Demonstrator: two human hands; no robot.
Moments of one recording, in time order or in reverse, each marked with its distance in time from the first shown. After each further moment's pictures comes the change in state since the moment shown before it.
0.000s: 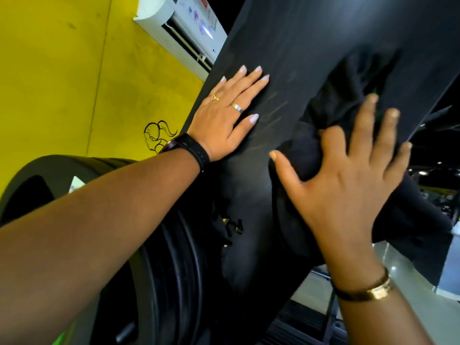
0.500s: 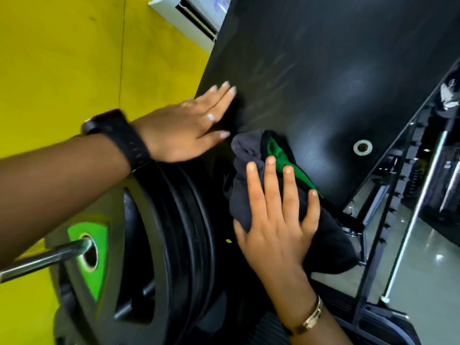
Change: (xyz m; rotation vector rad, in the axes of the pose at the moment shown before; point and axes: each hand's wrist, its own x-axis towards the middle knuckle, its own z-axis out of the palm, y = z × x) left_hand -0.049 0.025 -0.085 0.297 -0.775 -0.164; right_hand -0.126 -0.037 0.020 -0.056 -0.131 -0.223
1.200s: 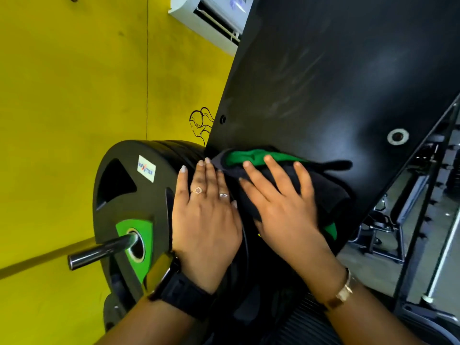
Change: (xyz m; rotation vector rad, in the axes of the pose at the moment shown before) left_hand -0.095 0.100 0.051 0.314 0.076 -0.552; right_hand 0.027 -0.013 0.004 0.223 -0.093 -0.357
